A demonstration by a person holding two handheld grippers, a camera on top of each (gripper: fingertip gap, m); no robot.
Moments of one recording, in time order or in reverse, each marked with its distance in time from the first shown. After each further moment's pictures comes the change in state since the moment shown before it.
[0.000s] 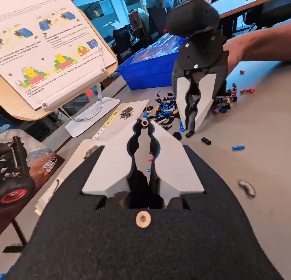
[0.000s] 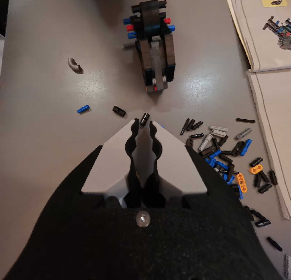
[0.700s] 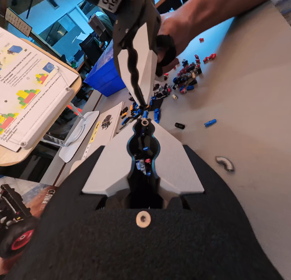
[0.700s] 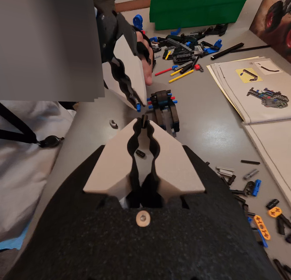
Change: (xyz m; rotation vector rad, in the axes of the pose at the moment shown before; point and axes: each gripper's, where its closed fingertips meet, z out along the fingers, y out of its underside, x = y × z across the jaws) left arm 0.058 0.011 0.006 -0.024 0.164 0.305; right arm -0.016 -0.068 -0.034 0.400 -0.139 0.079
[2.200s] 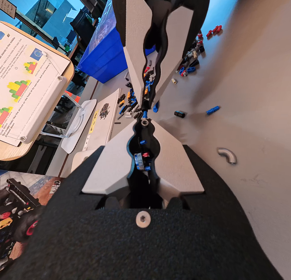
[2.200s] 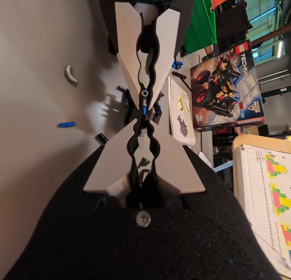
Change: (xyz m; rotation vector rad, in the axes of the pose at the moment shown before) left arm 0.005 0.016 0.005 -0.126 0.009 0.056; right arm 0.005 0.007 0.012 -0.266 0.467 -0.856
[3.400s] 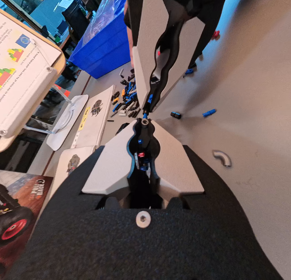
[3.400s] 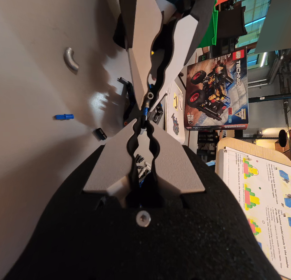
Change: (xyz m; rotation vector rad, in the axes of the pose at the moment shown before) left arm 0.004 0.003 0.003 -0.004 0.038 -0.078; right arm -0.004 0.003 0.004 -0.071 0.047 -0.147
